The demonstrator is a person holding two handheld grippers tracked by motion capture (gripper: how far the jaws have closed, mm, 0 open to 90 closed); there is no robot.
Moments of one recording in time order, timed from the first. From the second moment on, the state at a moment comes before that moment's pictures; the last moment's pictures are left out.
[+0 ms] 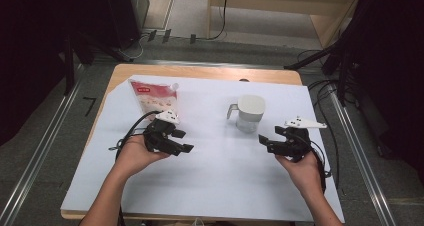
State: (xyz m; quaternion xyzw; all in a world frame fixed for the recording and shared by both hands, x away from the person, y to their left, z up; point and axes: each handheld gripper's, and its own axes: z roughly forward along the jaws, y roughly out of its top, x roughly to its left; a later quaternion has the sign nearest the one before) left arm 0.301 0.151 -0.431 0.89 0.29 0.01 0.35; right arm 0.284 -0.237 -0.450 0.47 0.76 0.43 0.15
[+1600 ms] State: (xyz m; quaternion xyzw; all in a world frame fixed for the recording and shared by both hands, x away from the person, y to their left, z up) left arm 0.304 0.155 -0.434 0.89 0.29 0.01 0.35; right arm 0.351 -0.143 -0.489 0.60 0.65 0.38 0.27
